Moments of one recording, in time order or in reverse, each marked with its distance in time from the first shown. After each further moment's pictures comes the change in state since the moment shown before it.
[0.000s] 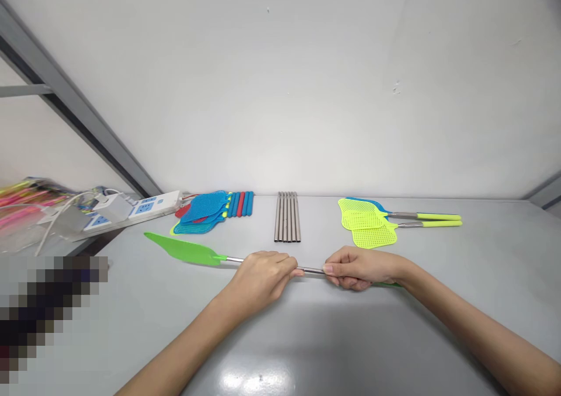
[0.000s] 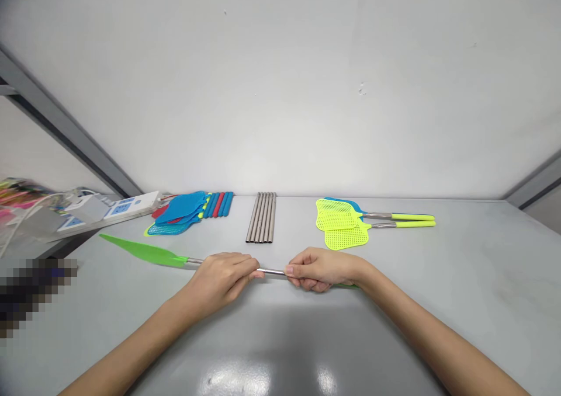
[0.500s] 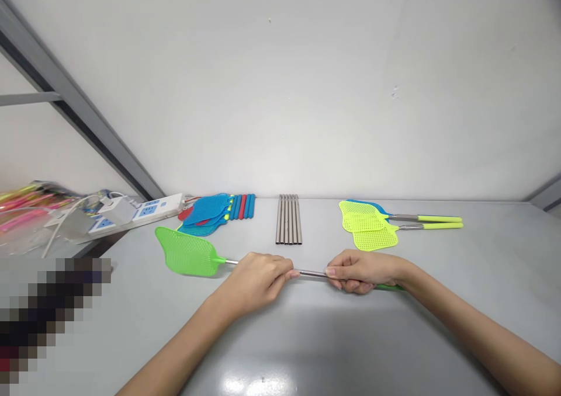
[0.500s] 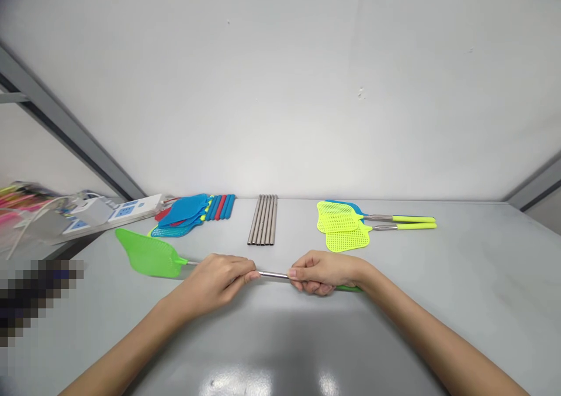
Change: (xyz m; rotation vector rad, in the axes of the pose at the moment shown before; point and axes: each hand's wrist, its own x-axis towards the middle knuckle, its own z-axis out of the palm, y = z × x) left_hand -0.003 -0.007 -0.009 -0.097 -0.127 -0.038; right_hand 0.001 0.003 -0.003 0.034 -0.030 0.025
